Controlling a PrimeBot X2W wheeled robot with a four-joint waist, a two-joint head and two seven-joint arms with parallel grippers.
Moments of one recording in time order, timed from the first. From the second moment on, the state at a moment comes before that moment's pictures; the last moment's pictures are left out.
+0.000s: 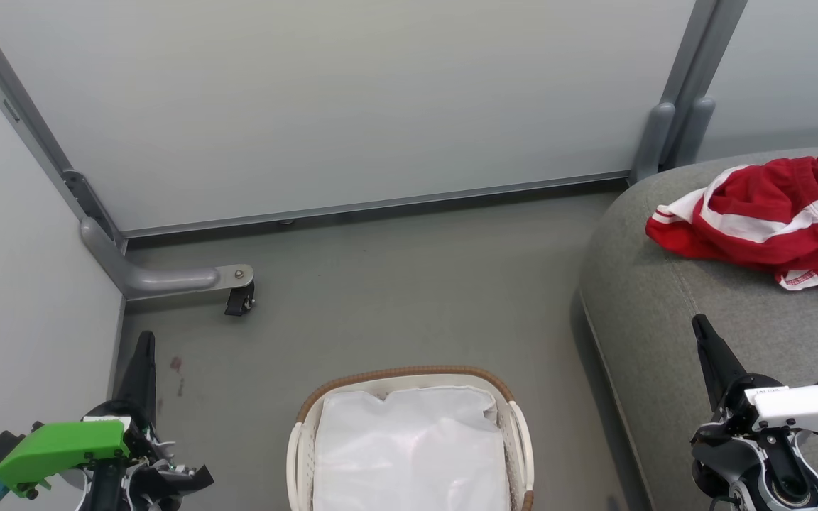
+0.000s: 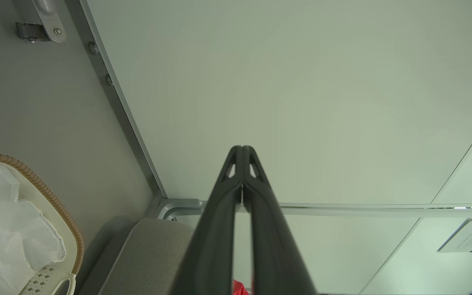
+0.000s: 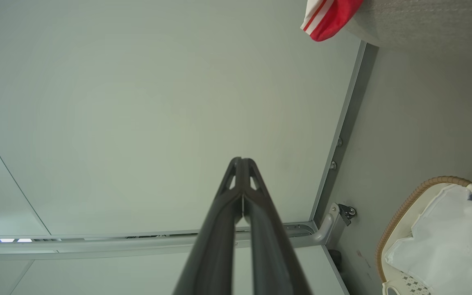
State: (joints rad) left arm -0.10 0.05 0.11 0.24 -1.61 -0.13 0.11; right arm -0.11 -0.05 -0.11 0.25 1.61 0.13 0.11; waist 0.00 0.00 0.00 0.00
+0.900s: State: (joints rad) left arm -0.10 0.05 0.11 0.24 -1.61 -0.13 0.11; right arm -0.11 -0.05 -0.11 0.25 1.61 0.13 0.11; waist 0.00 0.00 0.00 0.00
